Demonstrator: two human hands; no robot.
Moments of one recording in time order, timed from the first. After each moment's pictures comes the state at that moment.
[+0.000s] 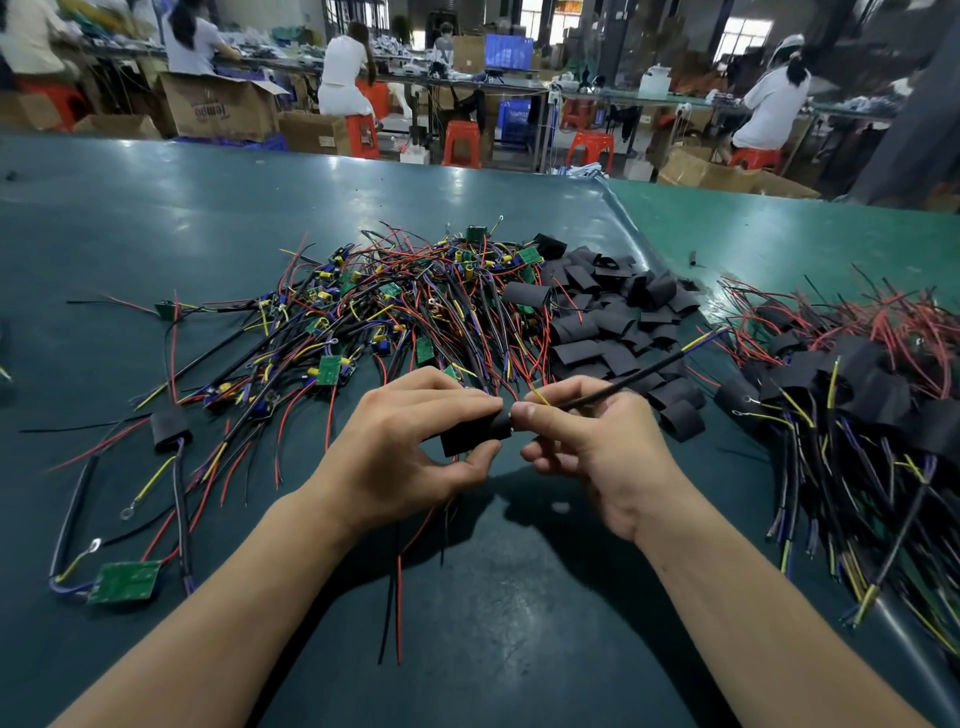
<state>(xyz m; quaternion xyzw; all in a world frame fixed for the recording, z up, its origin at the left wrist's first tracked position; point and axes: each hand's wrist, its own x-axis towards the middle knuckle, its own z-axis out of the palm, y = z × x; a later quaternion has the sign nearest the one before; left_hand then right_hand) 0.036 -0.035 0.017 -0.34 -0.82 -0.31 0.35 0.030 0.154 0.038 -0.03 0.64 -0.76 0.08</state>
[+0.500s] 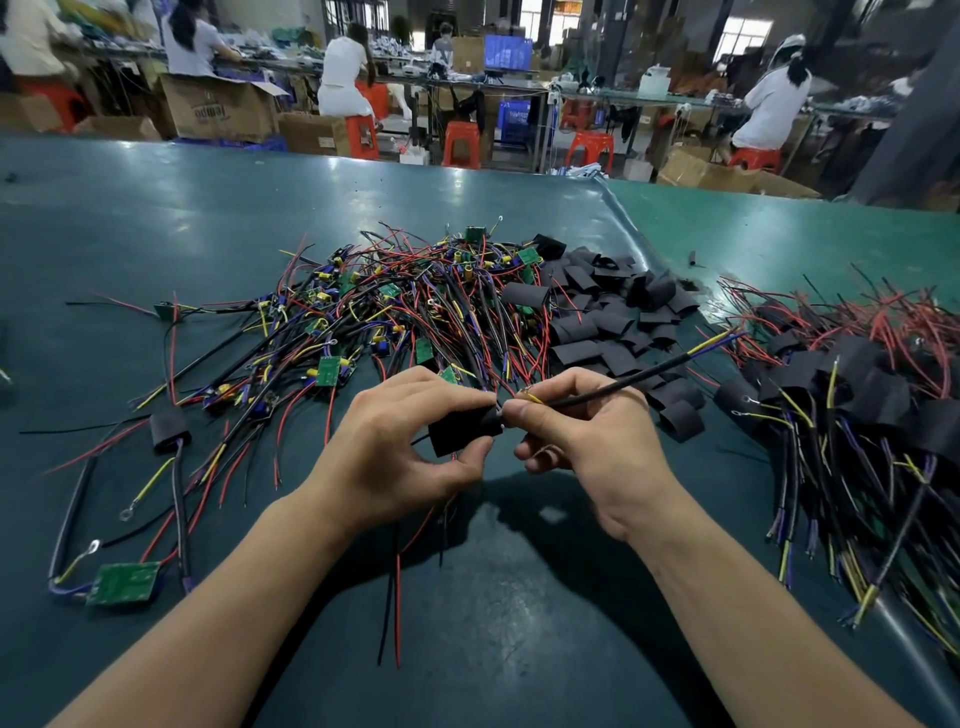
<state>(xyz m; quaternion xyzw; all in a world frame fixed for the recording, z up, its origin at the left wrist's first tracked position) 0.039 -0.039 0.018 -0.32 -0.83 -0.33 0.33 0.030 0.150 0.035 -0.08 0.66 -0.75 0.02</state>
